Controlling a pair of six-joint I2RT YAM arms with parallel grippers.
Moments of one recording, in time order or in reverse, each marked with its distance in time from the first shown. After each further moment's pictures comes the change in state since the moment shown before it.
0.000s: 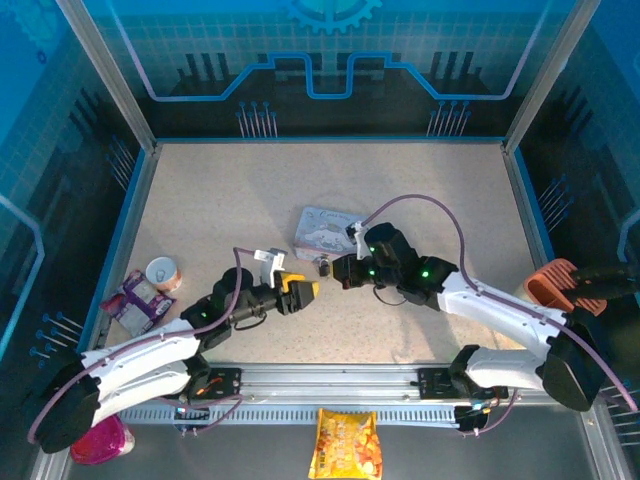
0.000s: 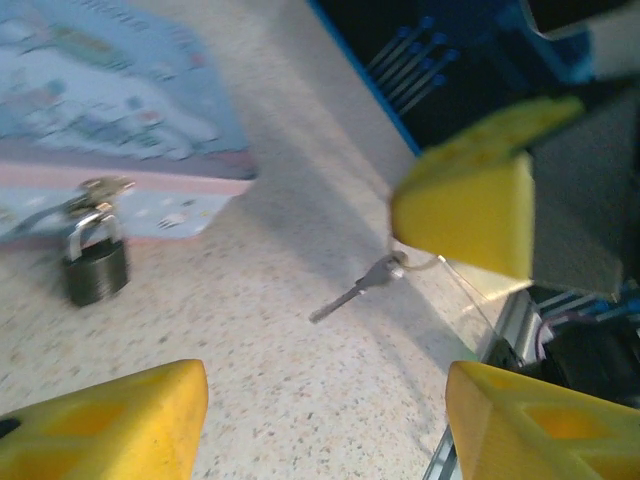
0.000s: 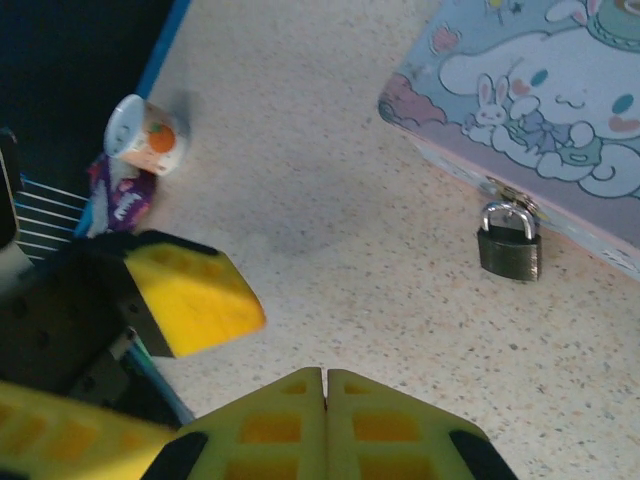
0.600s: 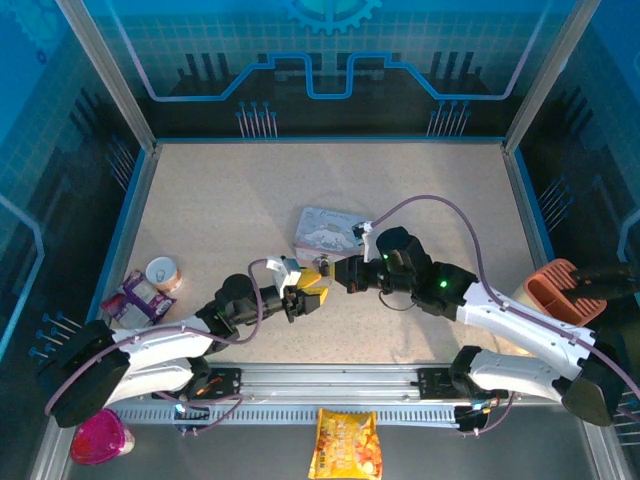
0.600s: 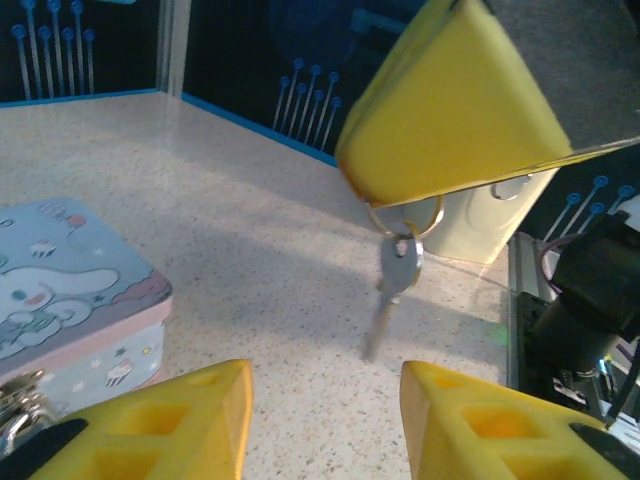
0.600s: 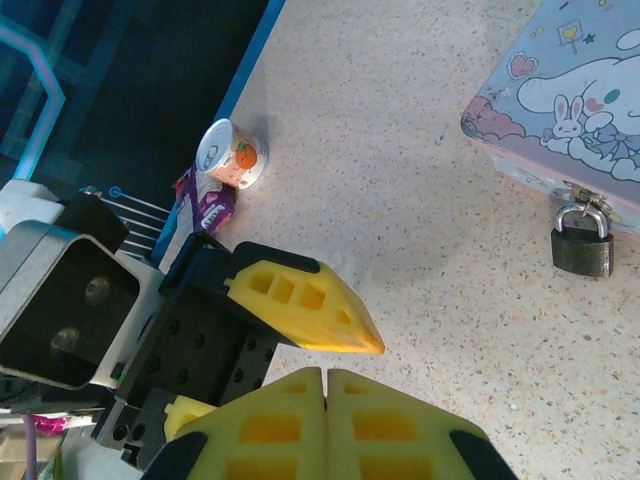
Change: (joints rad) left arm -0.032 0.192 -0.066 0.456 0.105 0.405; right arm 0.061 -0.131 0.018 -0.044 0.009 0.078
